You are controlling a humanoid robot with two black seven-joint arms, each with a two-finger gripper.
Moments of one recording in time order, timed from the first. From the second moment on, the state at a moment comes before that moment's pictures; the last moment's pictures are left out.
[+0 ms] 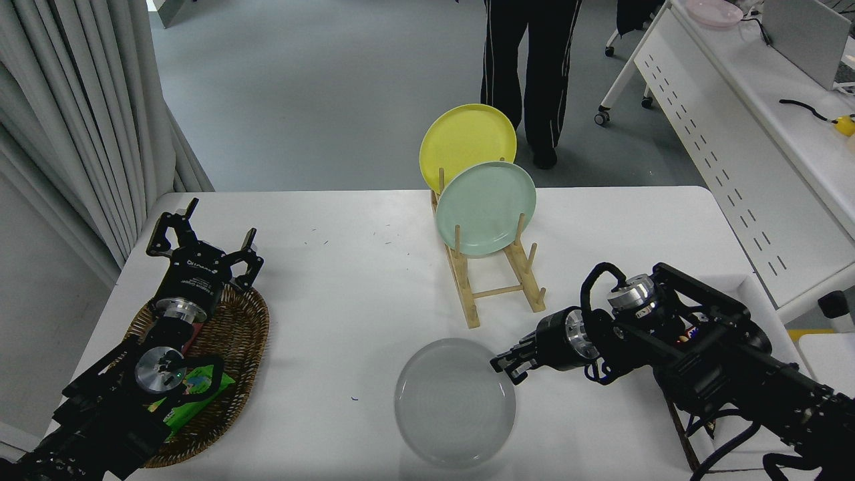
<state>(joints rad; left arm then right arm) -0.51 0.25 -1.06 -0.52 0.10 -0.57 -0.44 0.77 -0.22 0.56 0.92 0.77 -0.79 -0.50</state>
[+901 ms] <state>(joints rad) -0.51 0.25 -1.06 -0.52 0.10 -0.57 -0.44 0.81 -0.30 0.57 1.20 0.75 -0.25 -0.48</state>
